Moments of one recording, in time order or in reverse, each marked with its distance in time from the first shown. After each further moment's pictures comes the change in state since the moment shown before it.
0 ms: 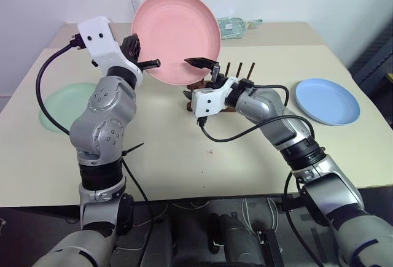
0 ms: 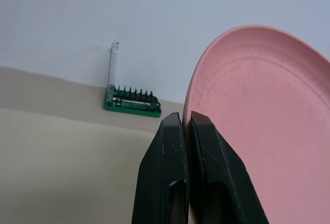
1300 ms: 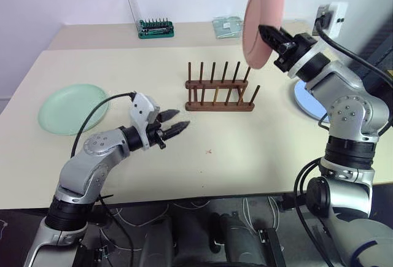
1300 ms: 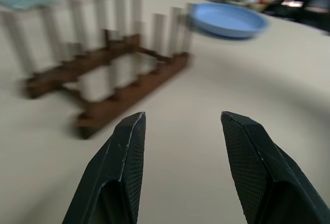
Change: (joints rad) left arm 0.412 0.353 -0.268 -0.026 -0.051 -0.149 -0.943; right arm 0.052 0.004 -0.718 -0.265 1.239 1.110 0.019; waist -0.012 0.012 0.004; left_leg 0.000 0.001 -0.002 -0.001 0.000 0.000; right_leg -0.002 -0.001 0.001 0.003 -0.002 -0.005
